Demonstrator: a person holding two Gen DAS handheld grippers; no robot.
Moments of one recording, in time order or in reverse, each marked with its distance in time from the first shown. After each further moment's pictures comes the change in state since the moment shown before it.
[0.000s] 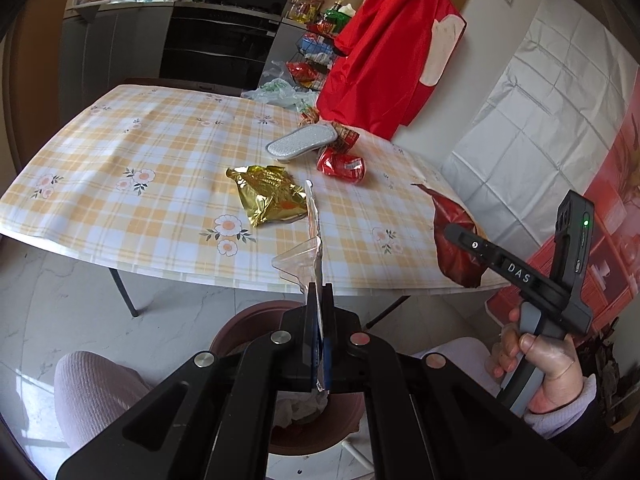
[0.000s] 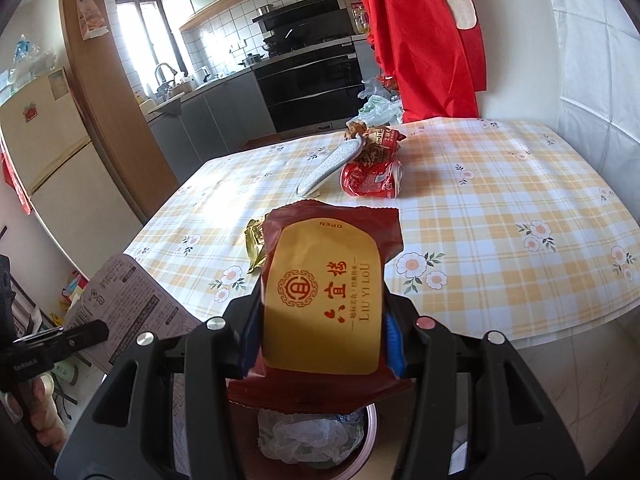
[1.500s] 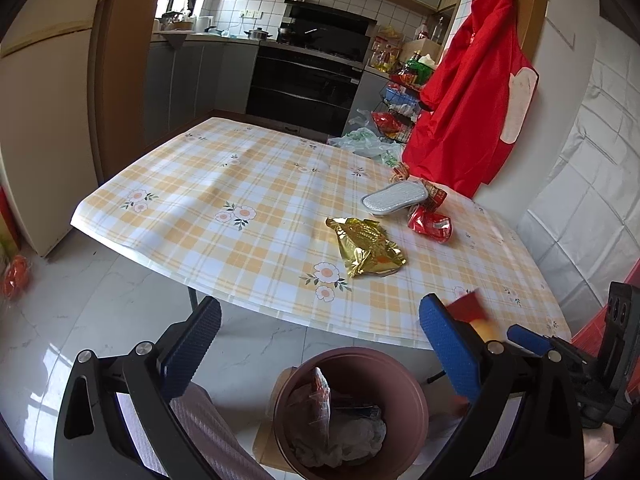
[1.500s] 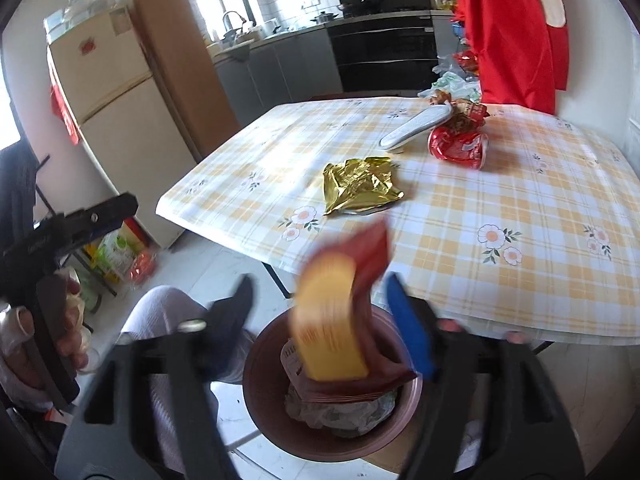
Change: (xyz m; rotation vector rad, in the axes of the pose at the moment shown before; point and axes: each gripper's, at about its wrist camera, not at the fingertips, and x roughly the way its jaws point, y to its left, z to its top) left arm -0.032 0.035 0.008 -0.118 -0.190 0.290; right arm 0.007 0.063 -0.033 -0.194 0.143 0.170
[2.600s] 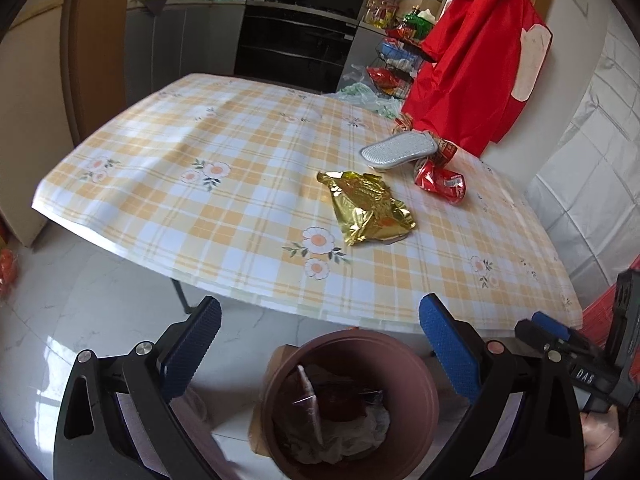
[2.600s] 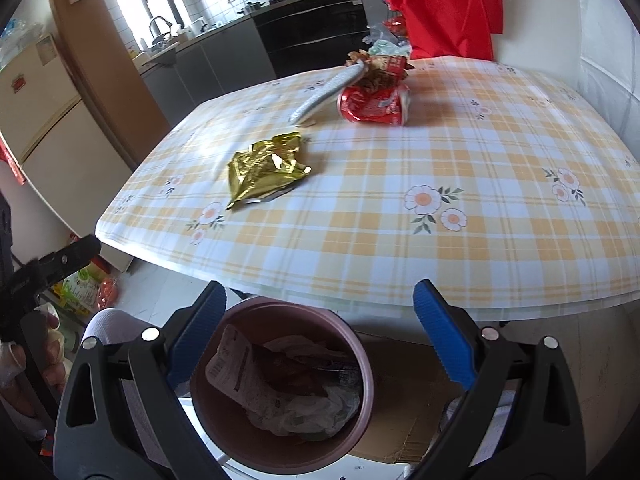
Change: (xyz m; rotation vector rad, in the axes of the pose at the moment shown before) left arm 0.090 -0.009 -0.007 0.015 0.163 -0.027; right arm 0.038 -0.081 -0.008 0.203 0.055 -0.147
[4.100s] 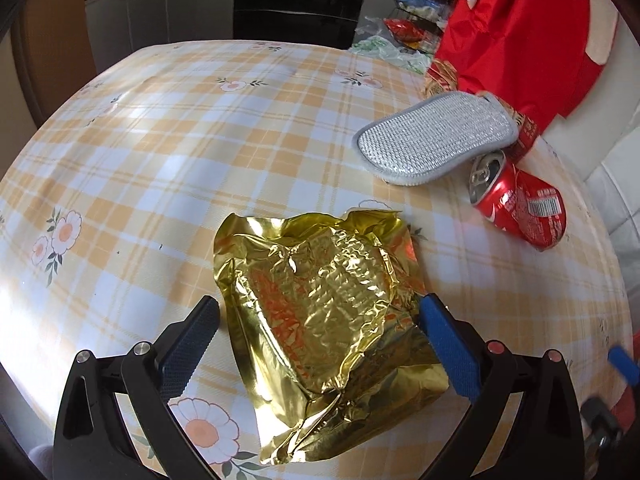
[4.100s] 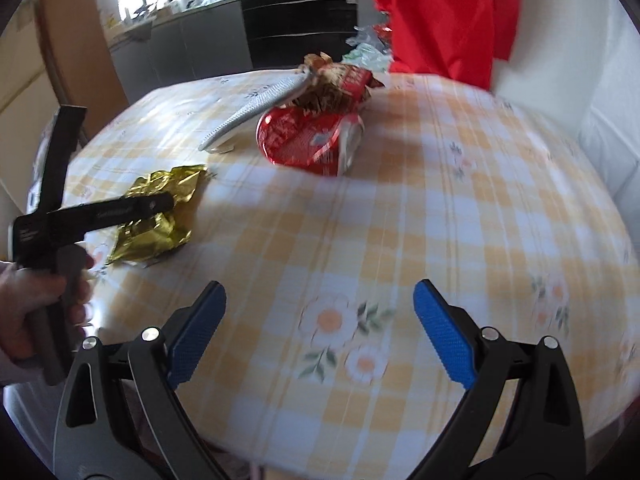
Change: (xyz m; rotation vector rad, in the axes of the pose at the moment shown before) left arm 0.224 -0.062 0.091 0.054 0.146 0.130; right arm 0.086 -0.061 0.095 -0.167 0.019 -0.153
